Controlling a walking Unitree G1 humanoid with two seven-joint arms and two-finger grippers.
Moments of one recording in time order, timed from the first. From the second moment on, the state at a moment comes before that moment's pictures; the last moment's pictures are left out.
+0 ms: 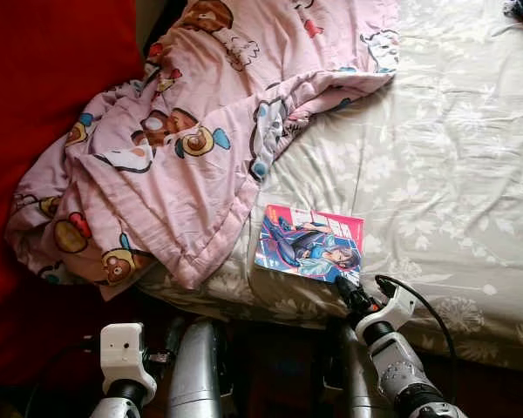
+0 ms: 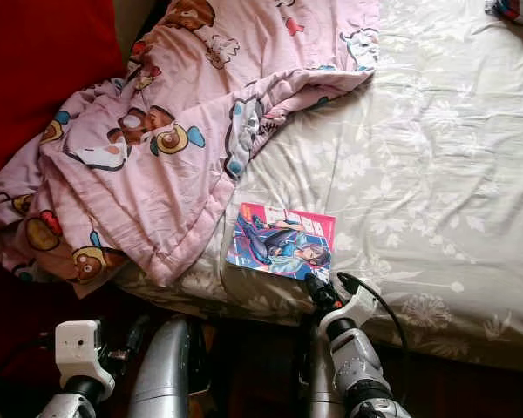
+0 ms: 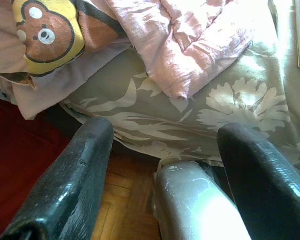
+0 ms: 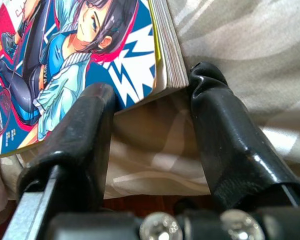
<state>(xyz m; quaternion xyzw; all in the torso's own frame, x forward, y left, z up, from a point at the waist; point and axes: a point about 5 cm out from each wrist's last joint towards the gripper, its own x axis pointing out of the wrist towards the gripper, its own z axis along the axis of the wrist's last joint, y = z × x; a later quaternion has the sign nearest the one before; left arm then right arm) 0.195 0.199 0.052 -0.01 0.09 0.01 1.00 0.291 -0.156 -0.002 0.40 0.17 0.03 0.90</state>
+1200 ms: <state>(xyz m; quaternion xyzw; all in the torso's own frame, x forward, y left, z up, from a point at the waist) 0.200 0.198 0.048 0.00 0.10 0.00 0.99 0.290 -0.161 -0.002 0.46 0.14 0.01 0.87</state>
